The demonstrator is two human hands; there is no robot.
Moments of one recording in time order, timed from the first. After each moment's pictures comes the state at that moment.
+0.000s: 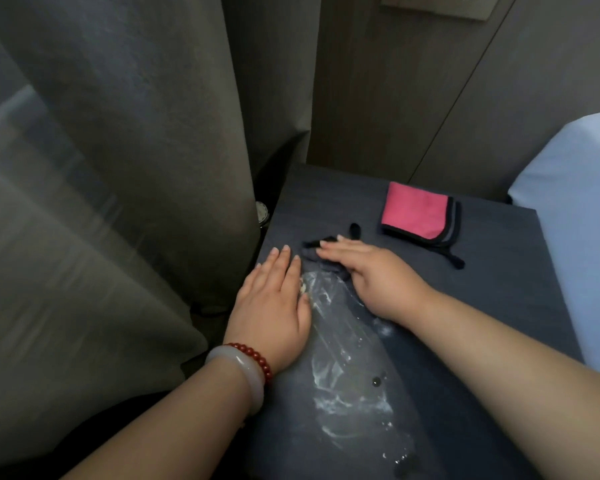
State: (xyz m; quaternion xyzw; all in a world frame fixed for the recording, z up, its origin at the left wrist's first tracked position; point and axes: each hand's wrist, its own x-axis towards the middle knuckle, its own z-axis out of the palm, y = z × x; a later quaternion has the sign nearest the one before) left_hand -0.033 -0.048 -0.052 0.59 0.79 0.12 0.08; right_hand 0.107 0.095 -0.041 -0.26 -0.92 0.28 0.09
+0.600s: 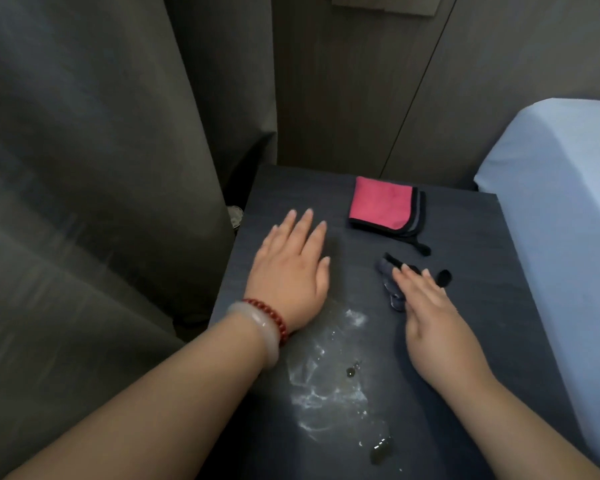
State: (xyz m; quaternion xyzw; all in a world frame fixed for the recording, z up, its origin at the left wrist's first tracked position) left_hand -0.005 0.006 -0.028 0.65 0.74 0.16 0.06; right_hand 0.221 0.040 -0.060 -0.51 -0.82 0.18 0.17
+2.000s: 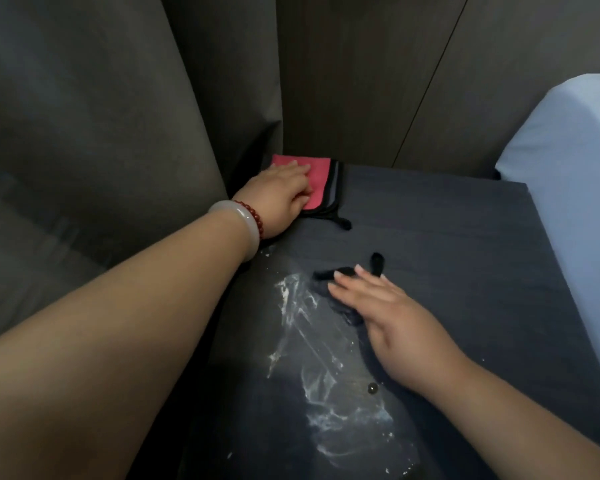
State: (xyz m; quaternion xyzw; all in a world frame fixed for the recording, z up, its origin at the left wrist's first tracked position) left_hand -0.107 0.120 -0.047 0.73 0.67 0.11 0.10; right_hand 0.163 0.040 -0.057 -0.33 -0.89 0.26 0.14
